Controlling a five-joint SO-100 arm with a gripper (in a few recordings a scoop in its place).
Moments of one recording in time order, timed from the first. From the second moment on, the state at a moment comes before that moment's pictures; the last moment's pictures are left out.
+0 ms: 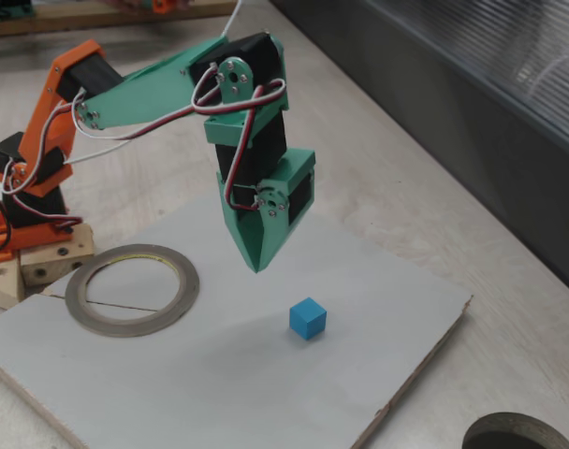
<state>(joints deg) -6.3 54.3 30.6 104.8 98.1</state>
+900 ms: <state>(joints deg) -6.3 54.2 30.6 104.7 98.3</state>
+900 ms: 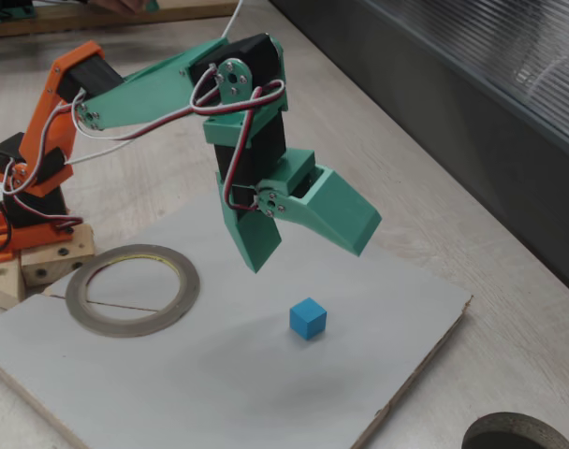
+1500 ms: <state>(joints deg) -6.2 42.5 30.3 104.2 98.4</state>
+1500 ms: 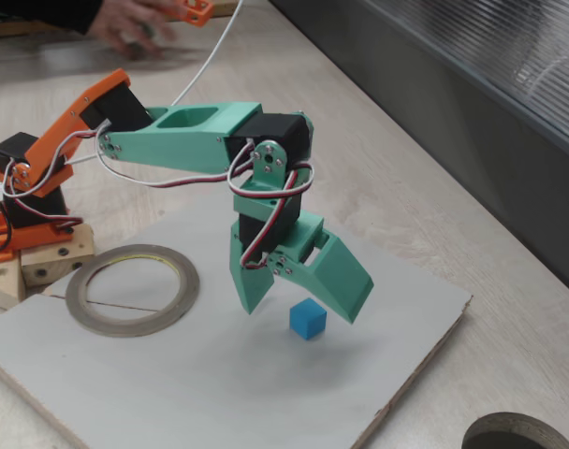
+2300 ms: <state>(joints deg) -6.5 42.5 34.9 93.5 98.4</state>
